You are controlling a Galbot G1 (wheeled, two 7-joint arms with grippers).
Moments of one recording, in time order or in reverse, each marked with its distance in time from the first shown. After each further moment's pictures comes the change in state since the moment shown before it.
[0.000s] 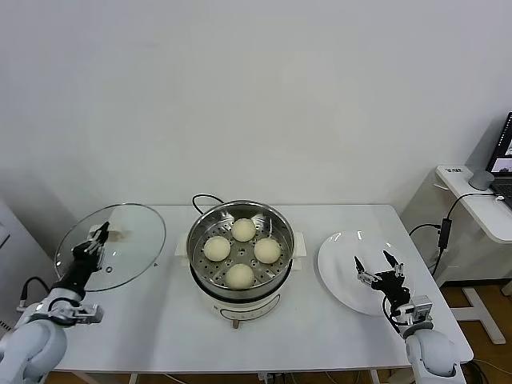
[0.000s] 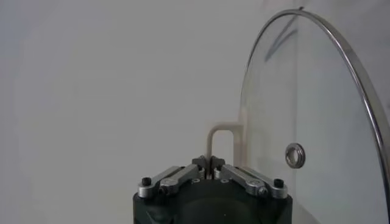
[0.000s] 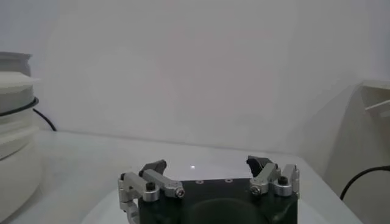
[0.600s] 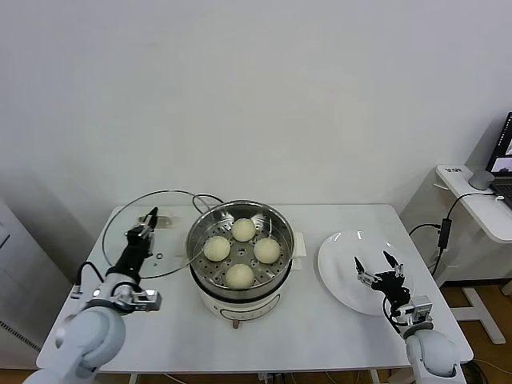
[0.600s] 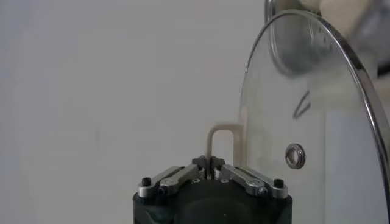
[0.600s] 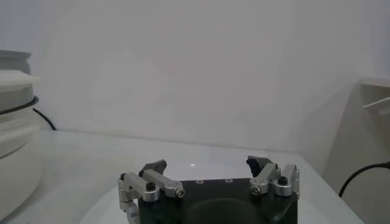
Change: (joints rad) left arm -0.134 -0.026 0.304 -0.211 0.093 0.318 0.153; right arm -0.001 -0.003 -0.001 0.000 -0.004 0.000 0.000
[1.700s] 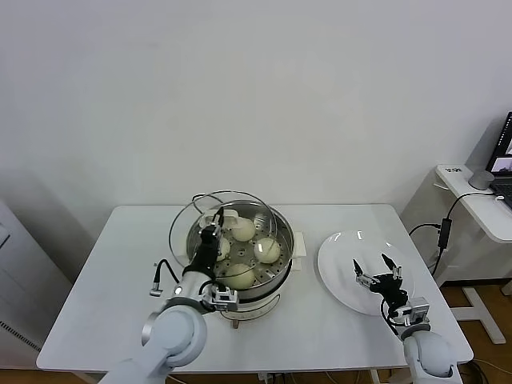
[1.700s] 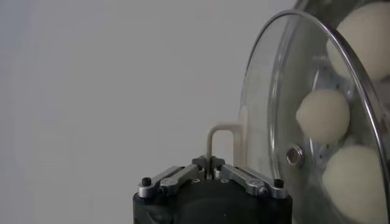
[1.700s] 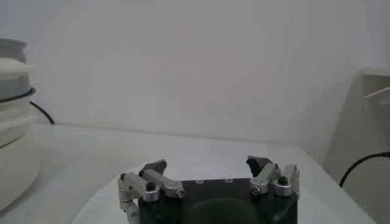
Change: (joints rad) left arm -0.218 -0.170 0.400 0.023 0.183 0.233 0.102; right arm 0.010 0.014 -0.001 -0.032 -0.009 0.003 -0.004
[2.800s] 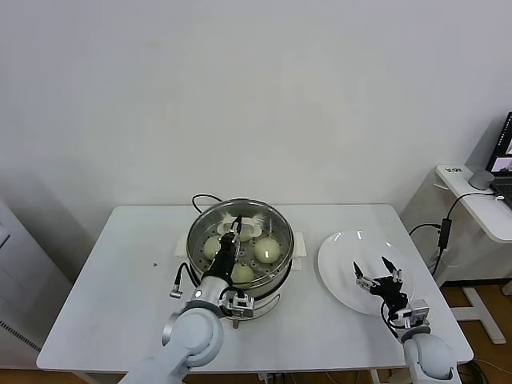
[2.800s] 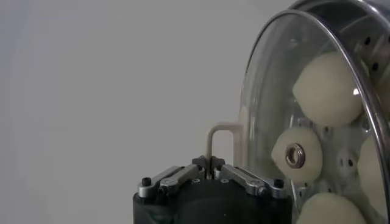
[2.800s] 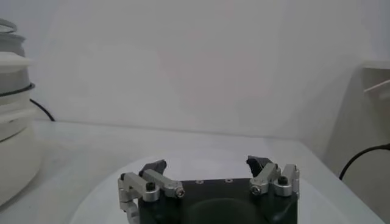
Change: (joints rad) left arm -0.024 -0.059 0.060 0.098 0.038 -0.042 -0.035; right arm -0.004 0.008 0.010 -0.013 -0.002 0.005 -0.008
